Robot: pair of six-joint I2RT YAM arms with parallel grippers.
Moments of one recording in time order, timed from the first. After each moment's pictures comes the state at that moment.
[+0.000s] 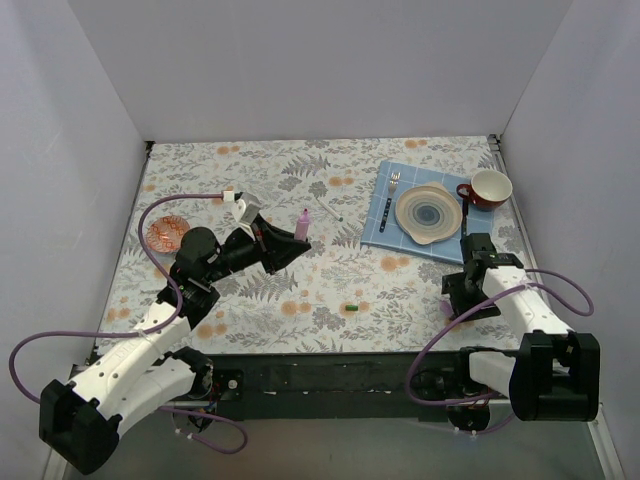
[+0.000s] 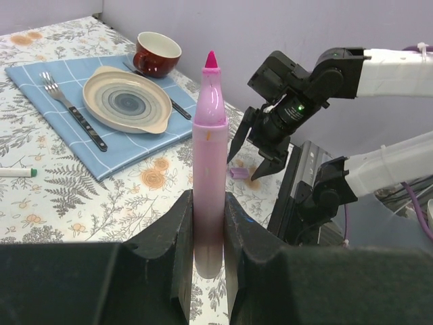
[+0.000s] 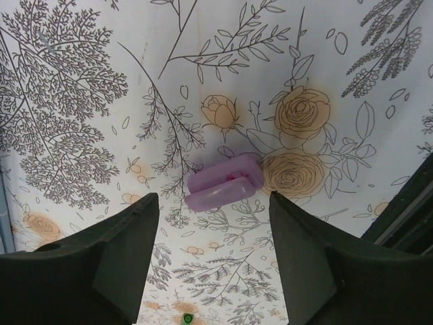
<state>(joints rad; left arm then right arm) -0.54 0.85 0.63 0.31 0.58 -0.43 0.03 1.14 0.63 -0.92 0.16 1.42</state>
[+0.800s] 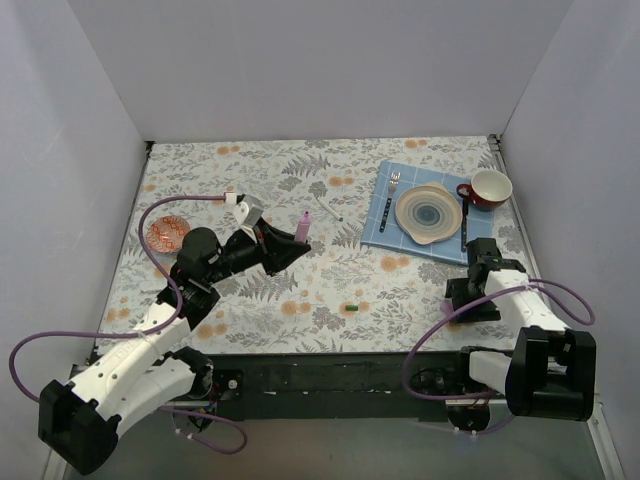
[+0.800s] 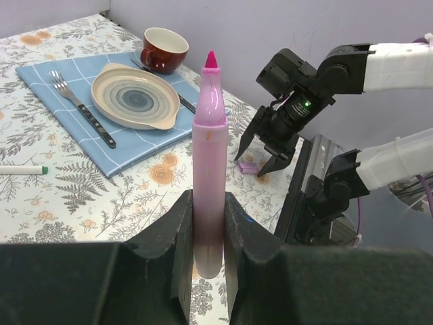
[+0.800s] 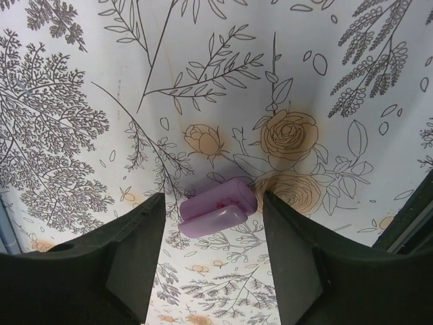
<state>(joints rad) -0.55 0.84 0.63 0.28 0.55 -0.38 -0.03 1.15 0.57 -0.84 0.13 1.46</state>
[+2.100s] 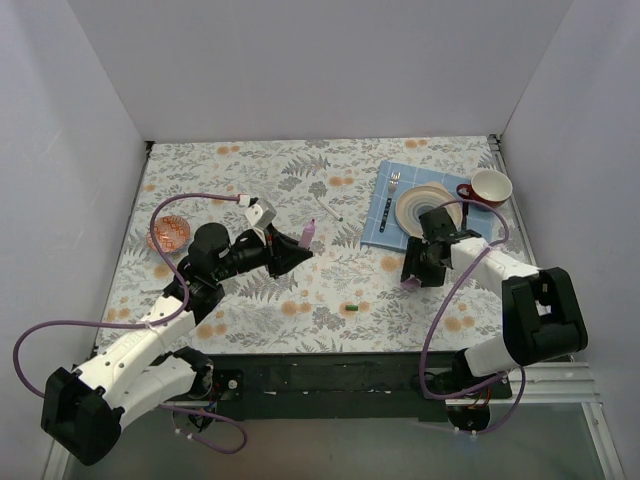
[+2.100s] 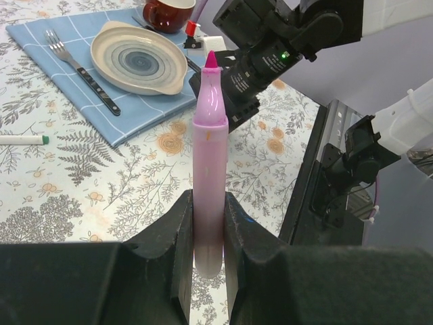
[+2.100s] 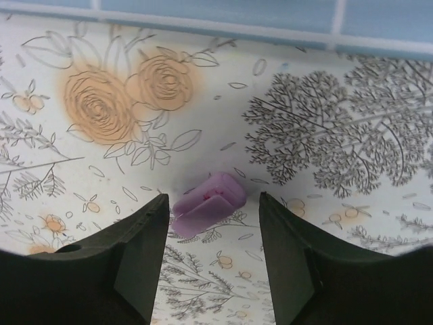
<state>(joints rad) -0.55 0.91 0.63 0.21 0.59 -0.29 0.29 1.44 0.76 -0.50 -0.05 0.45</state>
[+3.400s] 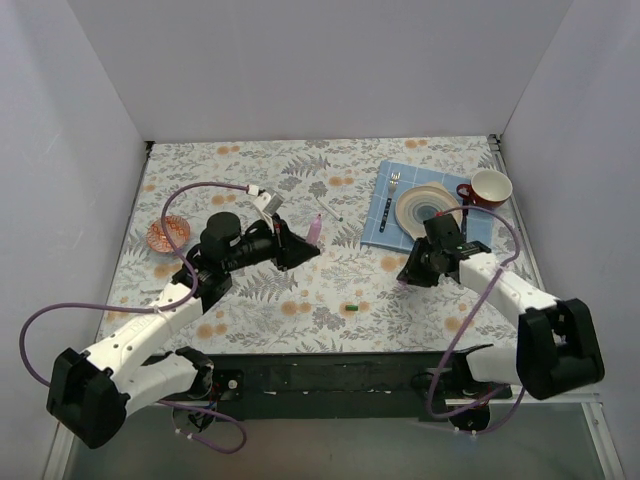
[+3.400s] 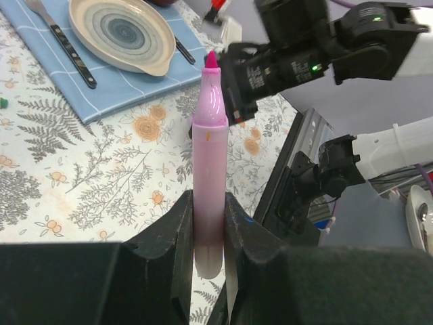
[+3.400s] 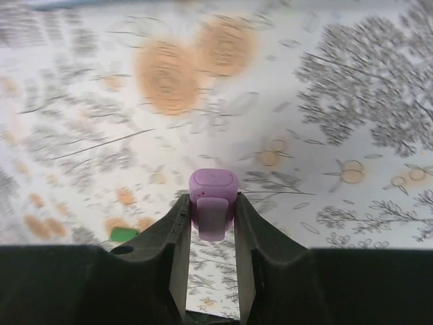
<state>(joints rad) -0.57 1.01 0.71 0.16 0.57 -0.45 0.32 1.32 0.70 -0.50 -0.10 0.71</state>
